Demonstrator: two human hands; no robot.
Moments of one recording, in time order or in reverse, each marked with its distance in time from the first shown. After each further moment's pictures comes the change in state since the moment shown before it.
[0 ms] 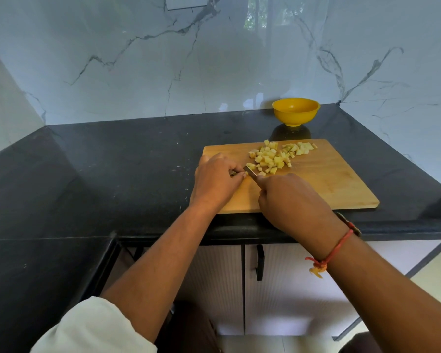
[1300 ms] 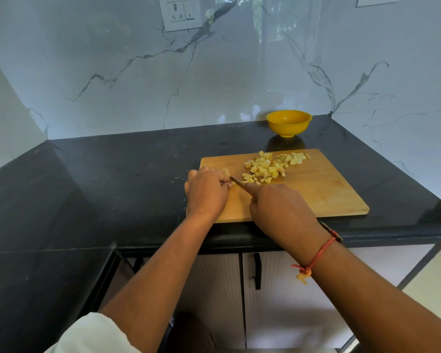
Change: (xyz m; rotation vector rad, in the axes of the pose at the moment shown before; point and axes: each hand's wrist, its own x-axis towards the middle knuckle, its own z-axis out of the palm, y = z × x) left_hand -0.010 0.008 -0.013 0.059 0.051 -0.143; right_hand 0.000 -0.003 0.007 0.054 0.095 0.028
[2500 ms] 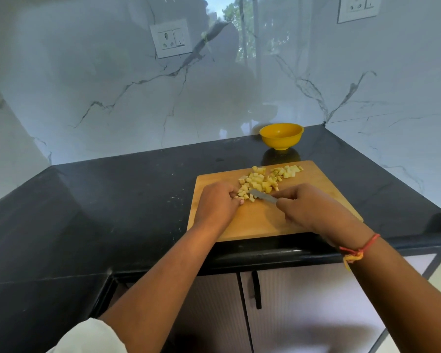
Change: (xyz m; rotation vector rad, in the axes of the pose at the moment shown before) left_hand 0.014 0.024 0.010 -0.083 -0.121 0.140; right_hand 0.005 0.073 -0.025 0.564 -0.040 0.200
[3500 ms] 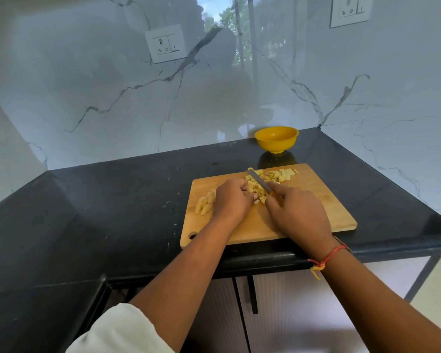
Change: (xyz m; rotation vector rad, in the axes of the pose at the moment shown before) left_hand 0.018 0.035 0.023 -0.194 -0.039 -0.104; right_hand 0.016 0.015 0.032 -0.136 0.409 -0.202
